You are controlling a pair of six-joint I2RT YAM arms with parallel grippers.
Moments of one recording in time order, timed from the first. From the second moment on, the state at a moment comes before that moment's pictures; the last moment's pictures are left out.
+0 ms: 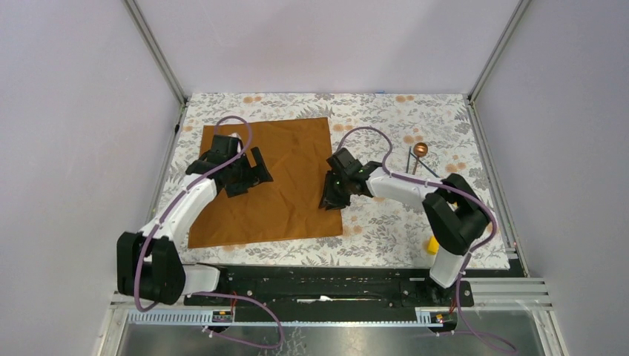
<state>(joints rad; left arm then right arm) -0.19 1.28 0.94 -0.60 0.14 -0.57 0.74 1.77 1.13 -0.41 -0.16 0.87</state>
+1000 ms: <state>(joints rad) -0.33 2.02 1.36 -0.24 0.18 -0.81 0.50 1.40 0.59 -0.18 0.13 1.01</state>
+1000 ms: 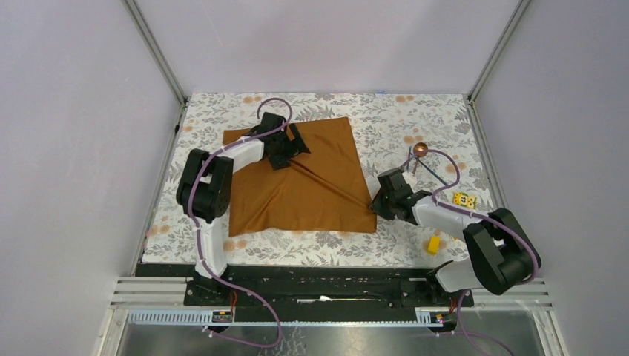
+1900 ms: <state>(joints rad) -0.26 1.17 0.86 -0.73 -0.10 -0.84 0.50 1.31 0.77 -0.81 0.13 0.95</state>
